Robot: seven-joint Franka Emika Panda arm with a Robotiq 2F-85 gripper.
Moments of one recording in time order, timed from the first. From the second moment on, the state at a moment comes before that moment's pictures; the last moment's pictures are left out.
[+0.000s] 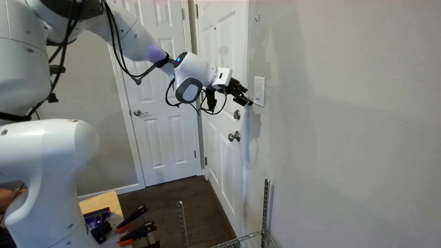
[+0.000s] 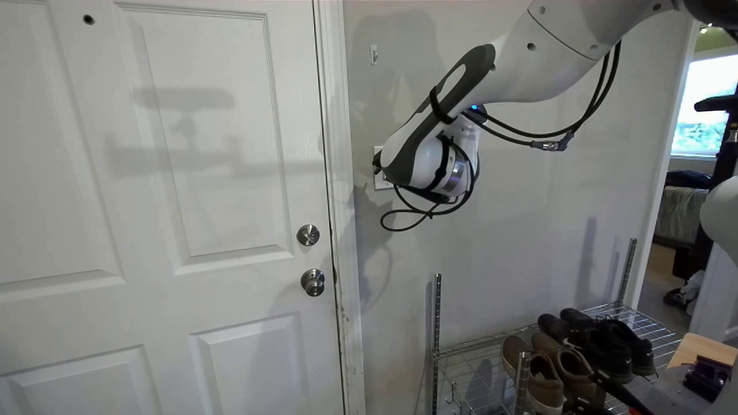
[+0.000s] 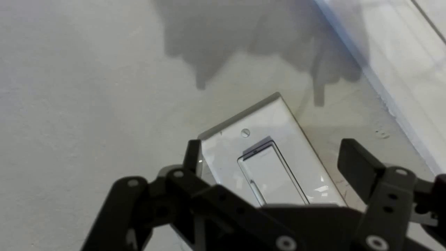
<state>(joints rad) 1.26 0.39 -0.96 -2.17 0.92 3.45 0.21</state>
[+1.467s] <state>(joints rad) 1.29 0.58 -1.10 -2.19 0.96 3.45 0.21</state>
